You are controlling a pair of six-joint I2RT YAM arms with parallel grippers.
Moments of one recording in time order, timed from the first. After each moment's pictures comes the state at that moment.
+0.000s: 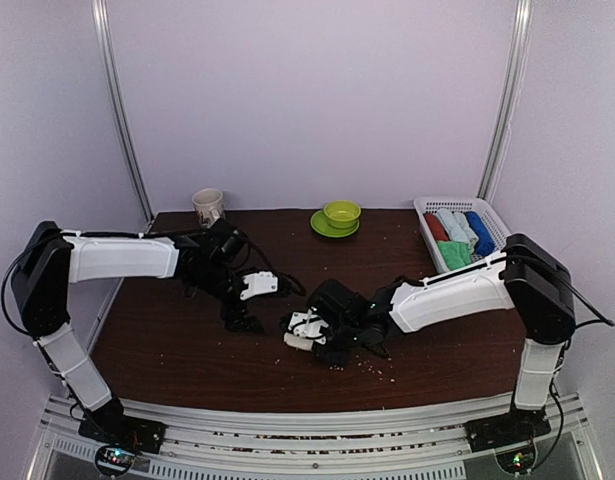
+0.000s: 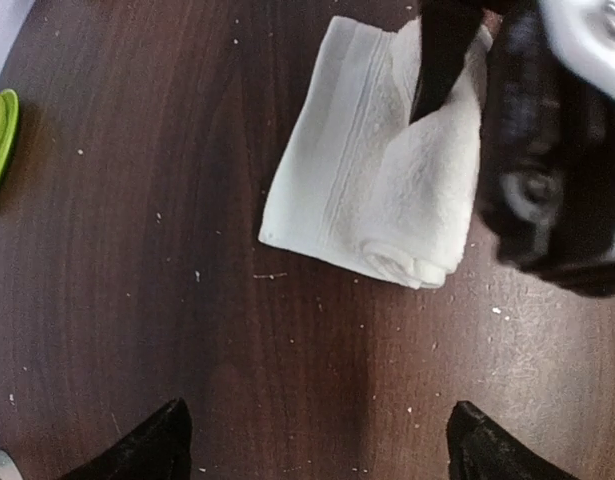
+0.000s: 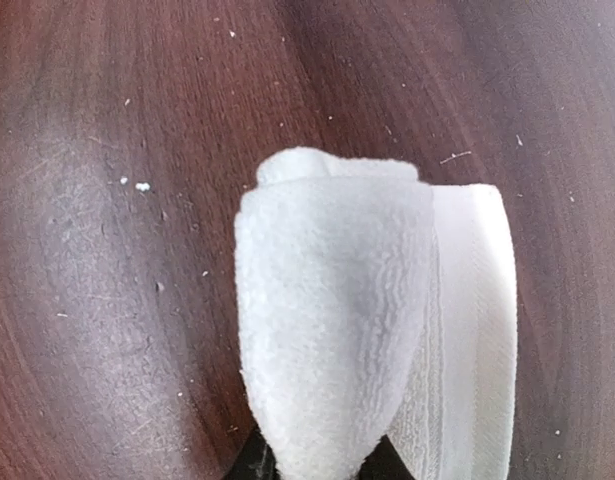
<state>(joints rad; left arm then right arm) -0.68 1.70 1.12 -0.49 0.30 0.84 1.08 1.91 1.16 -0.25 0.11 -0.28</state>
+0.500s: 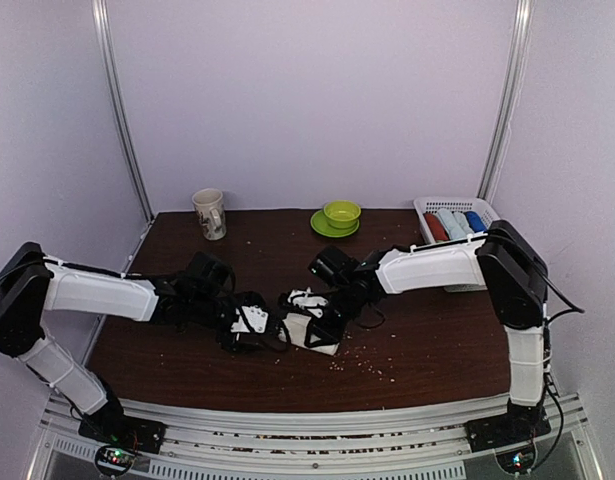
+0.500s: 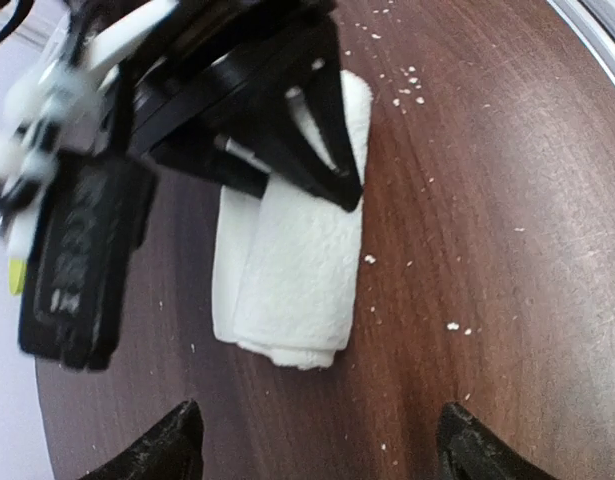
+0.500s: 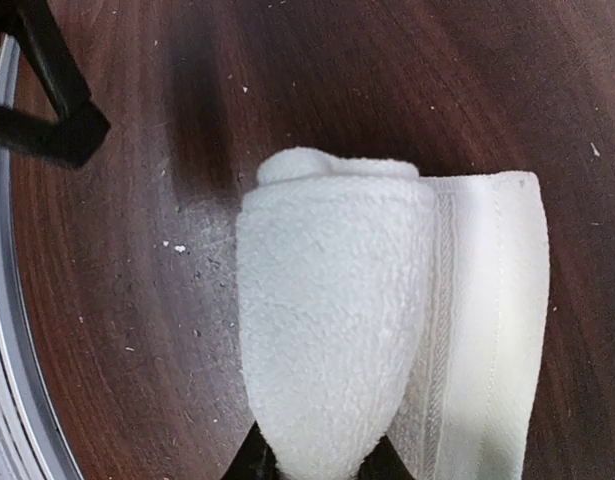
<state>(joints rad) -0.74 1.52 0.75 -0.06 0.33 1.06 0.91 2.06 1.42 -0.49 -0.34 -0.23</state>
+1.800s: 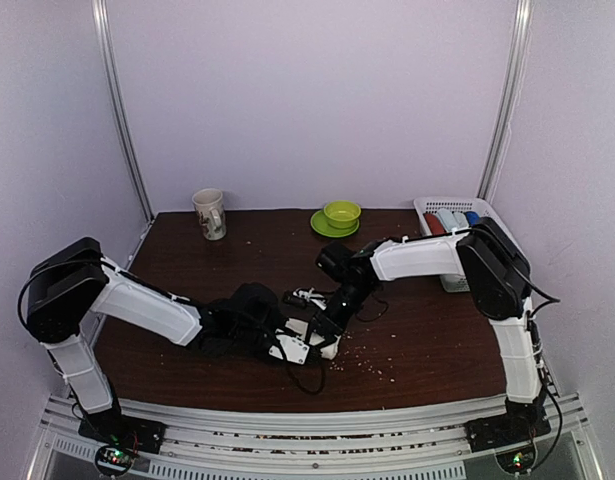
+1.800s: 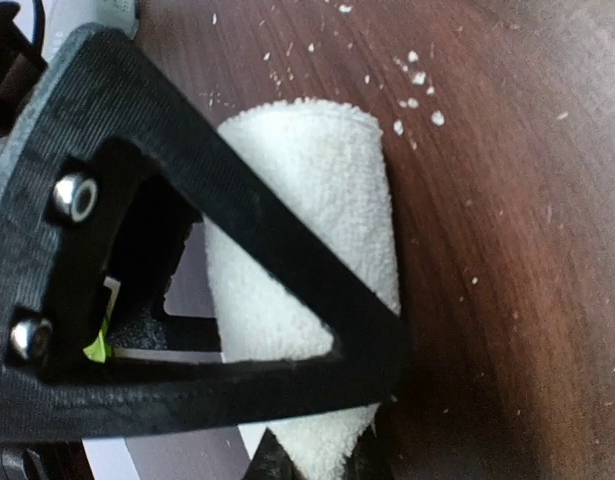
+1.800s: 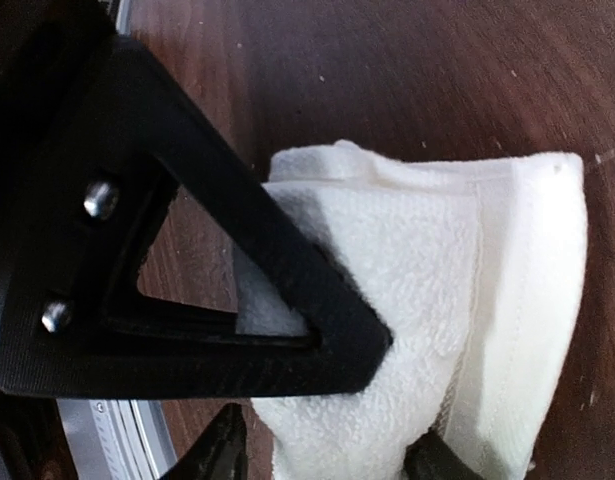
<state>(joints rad) -1.00 1.76 0.78 0.25 -0.03 1.15 0.80 2.20 1.58 -0.69 -0.74 -0.23</state>
